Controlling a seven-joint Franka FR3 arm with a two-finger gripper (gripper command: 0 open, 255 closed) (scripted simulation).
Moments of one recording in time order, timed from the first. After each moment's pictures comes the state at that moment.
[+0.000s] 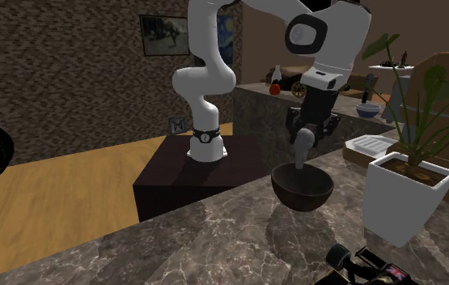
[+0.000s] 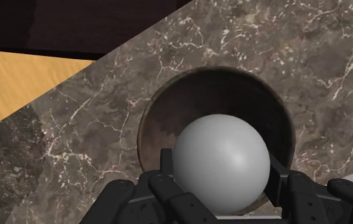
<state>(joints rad) 0.24 -0.07 0.54 -2.28 -0.03 2.04 0.75</state>
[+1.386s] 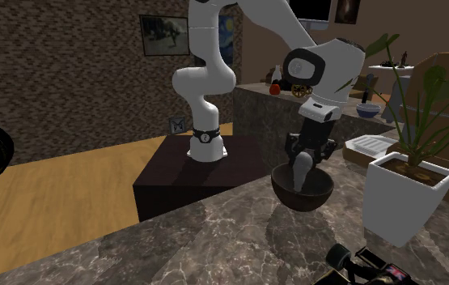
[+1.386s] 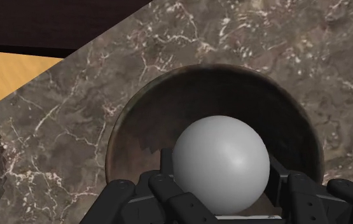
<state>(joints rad) 0.25 0.08 0.55 -2.34 -0.13 2.22 0.84</state>
